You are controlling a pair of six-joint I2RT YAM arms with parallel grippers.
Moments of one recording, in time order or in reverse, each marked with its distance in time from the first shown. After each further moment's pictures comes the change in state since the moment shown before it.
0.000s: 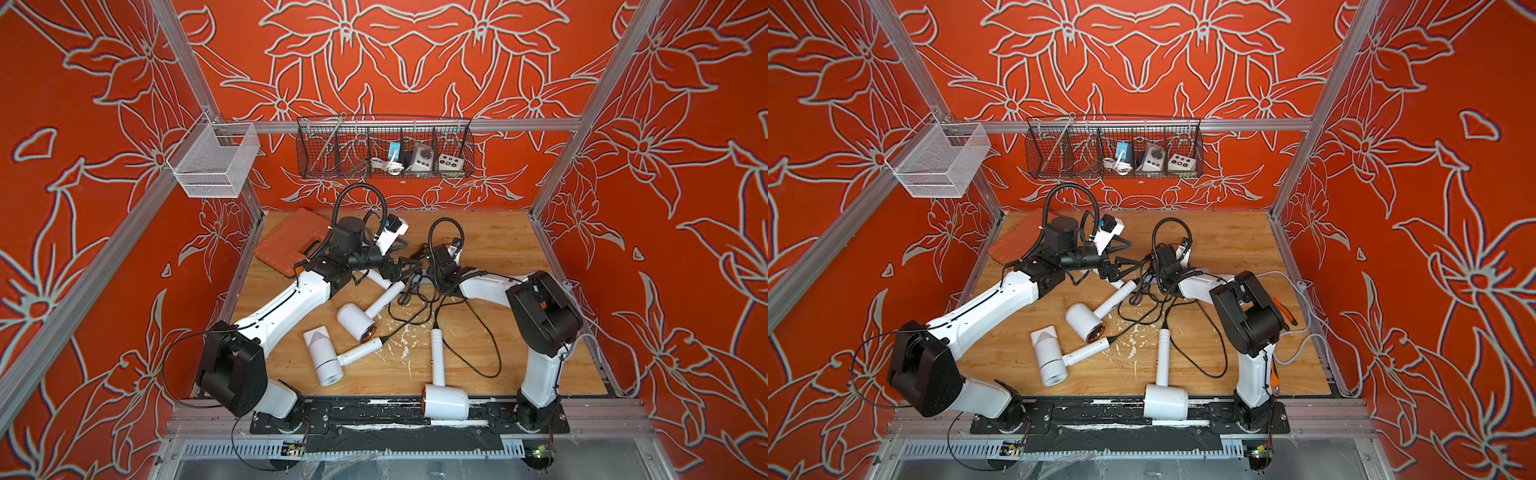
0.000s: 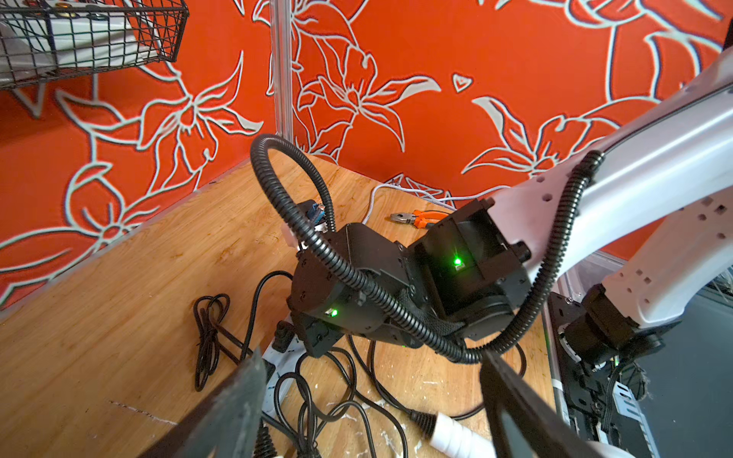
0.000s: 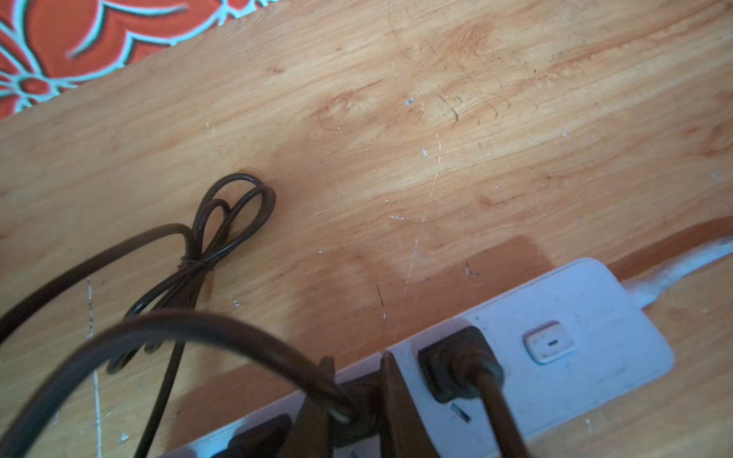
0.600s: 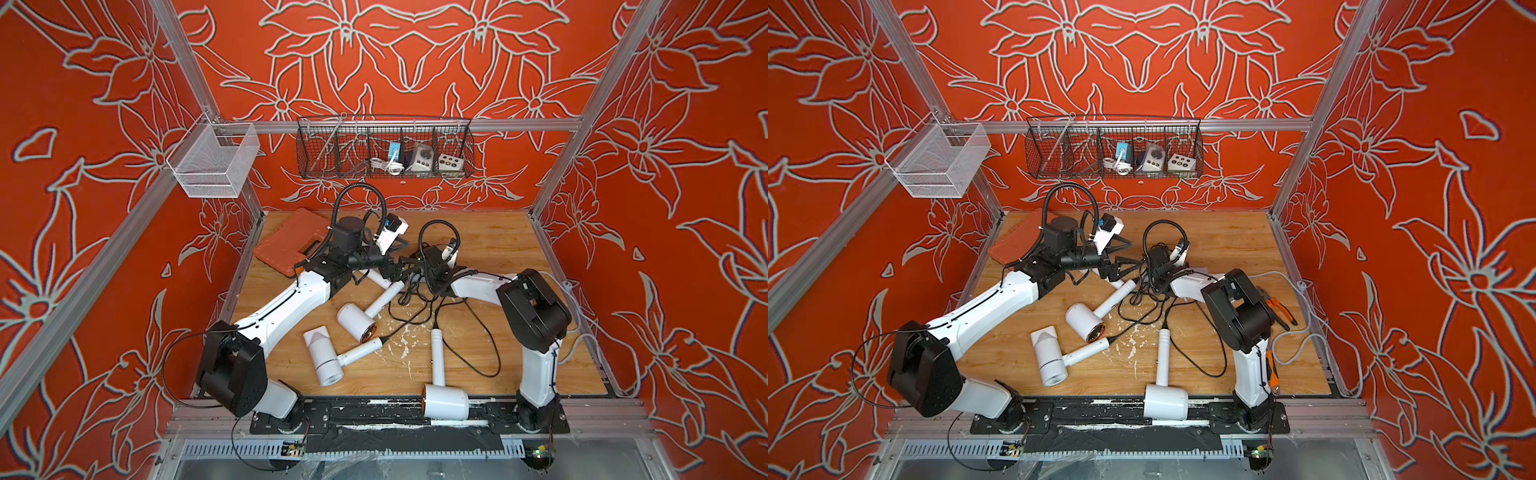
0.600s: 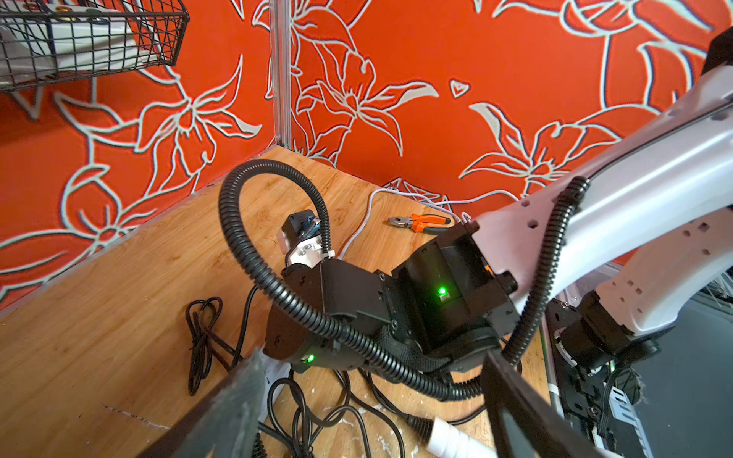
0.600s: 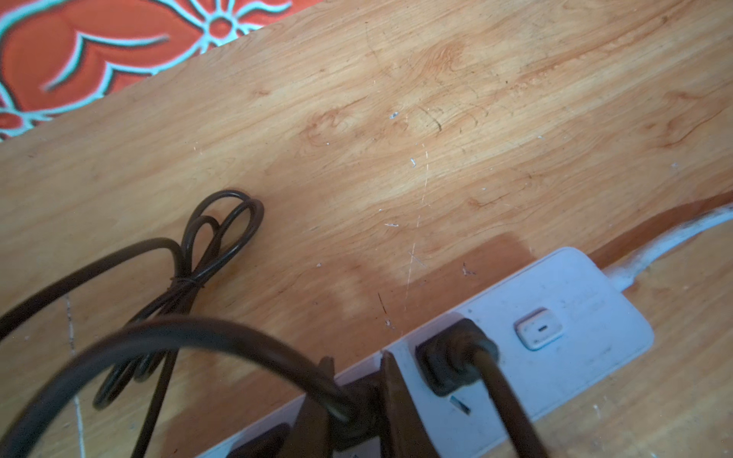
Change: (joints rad) left arm 0.000 0.000 -0.002 0.015 0.007 -0.018; right arm 0.031 0.062 0.058 -0.033 0.119 0.093
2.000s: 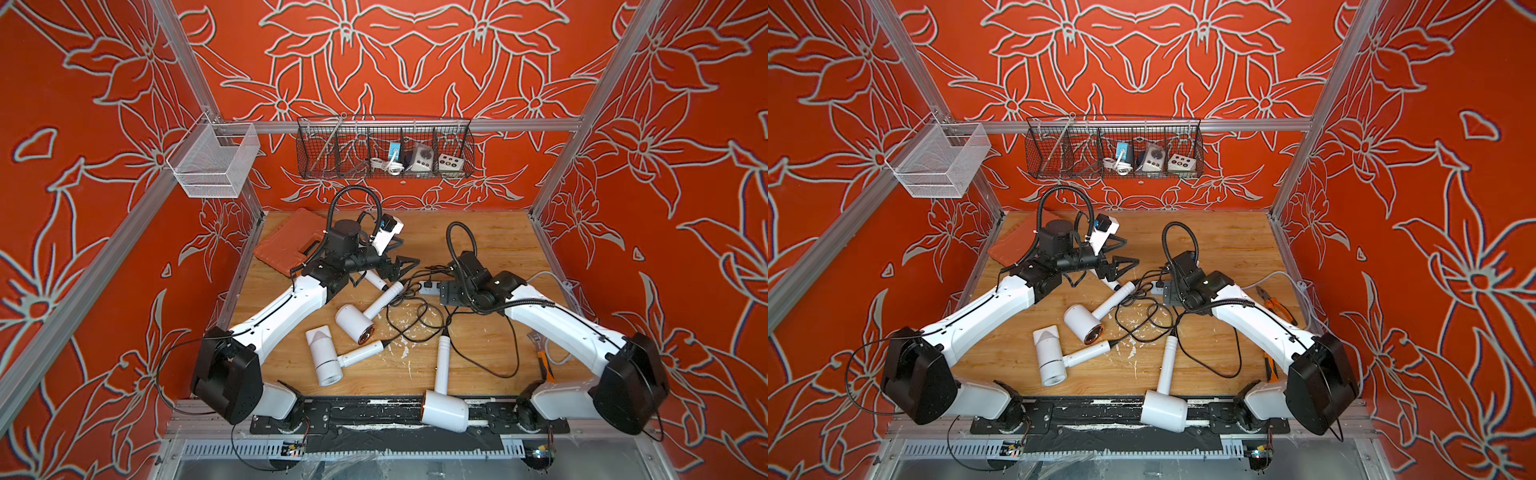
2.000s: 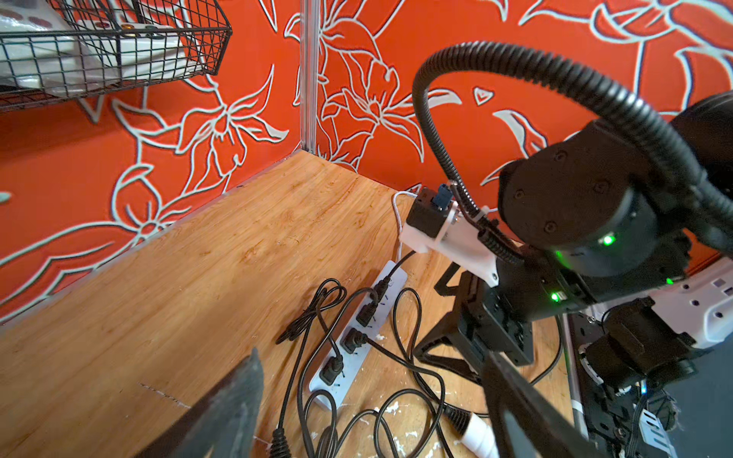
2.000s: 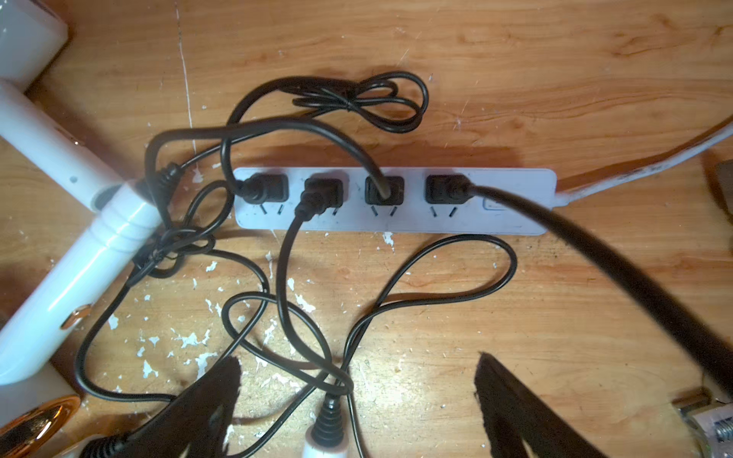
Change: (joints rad) left arm 0.006 -0.044 -0.047 0.038 -0.076 -0.017; right arm 0.002 -0.641 -0.102 -0.658 -0.377 -0.283
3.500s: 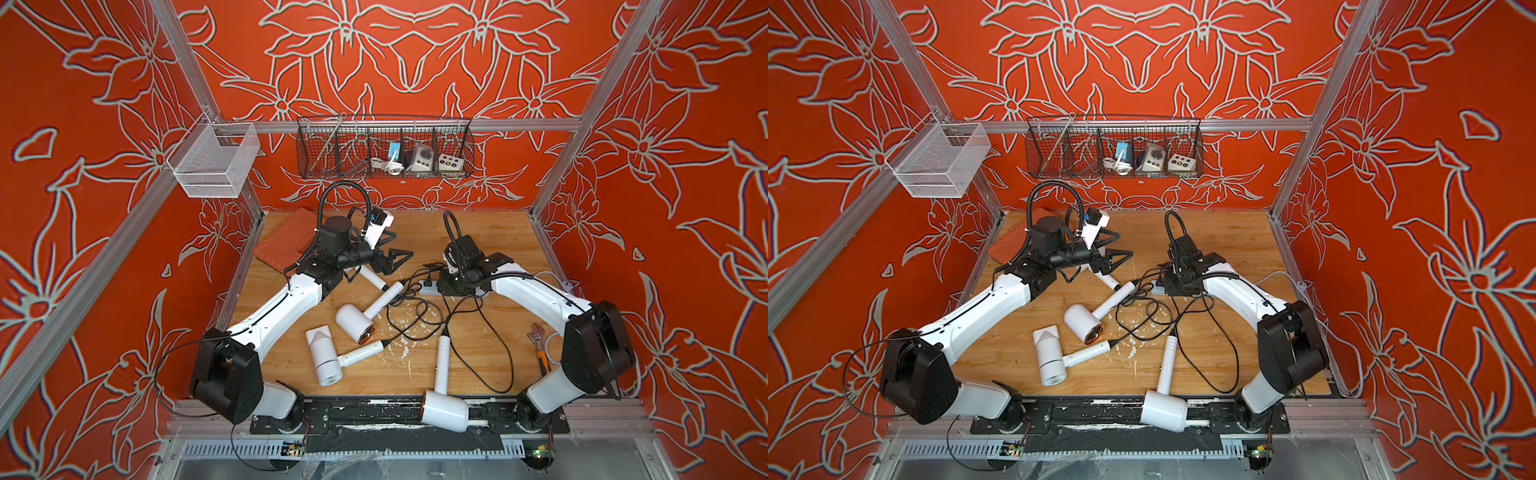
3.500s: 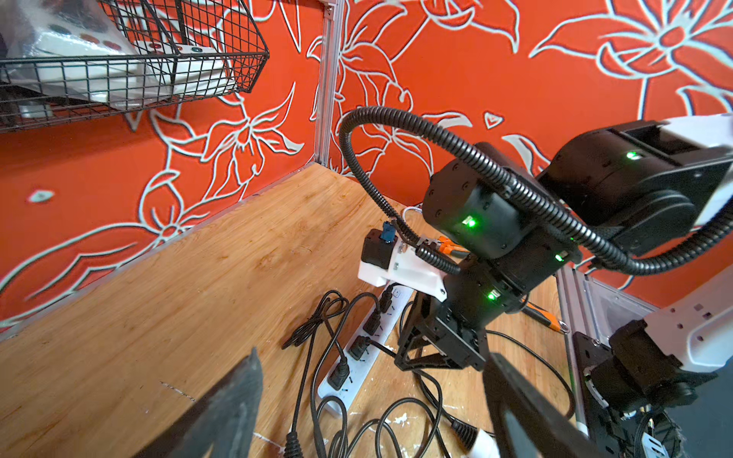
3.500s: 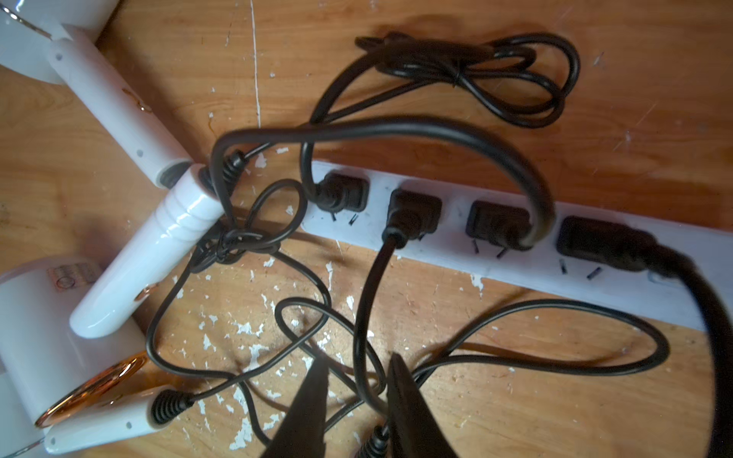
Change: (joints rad) left arm 0.062 -0.001 -0.003 0.048 0.041 -0.054; right arm -0.106 0.235 0.131 0.058 -0.349 -0.169
